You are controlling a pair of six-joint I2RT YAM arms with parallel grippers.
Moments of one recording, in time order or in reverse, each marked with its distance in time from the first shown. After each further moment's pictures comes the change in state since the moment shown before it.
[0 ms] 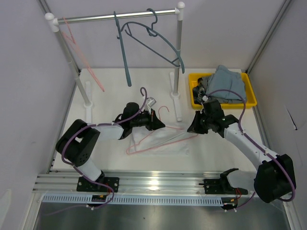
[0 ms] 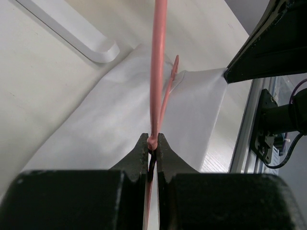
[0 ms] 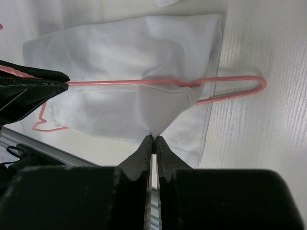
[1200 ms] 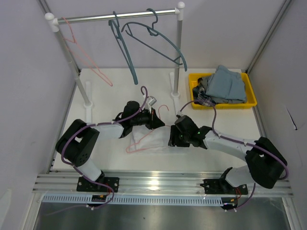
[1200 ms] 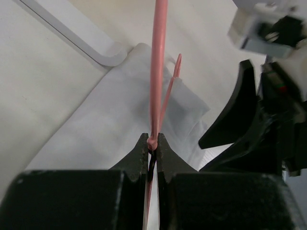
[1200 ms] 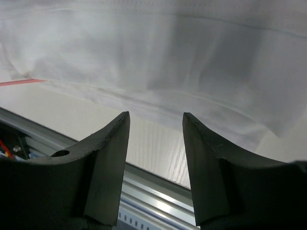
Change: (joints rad) left arm 0.004 -0.002 0.035 -0.060 -0.021 0.037; right arm 0.396 0.130 -0.110 0.217 0.241 0.150
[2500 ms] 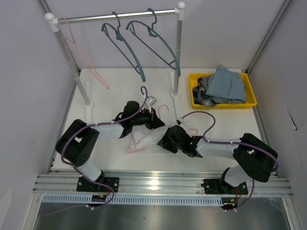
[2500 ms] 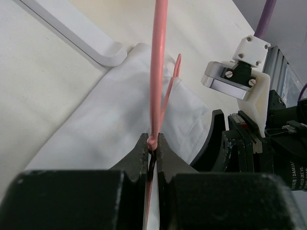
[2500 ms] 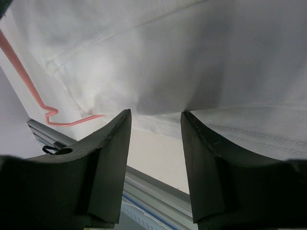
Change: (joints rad) left arm 0.000 -0.002 0.000 0.000 0.000 0.000; right arm 0.175 0.137 -0.100 0.372 0.145 0.516
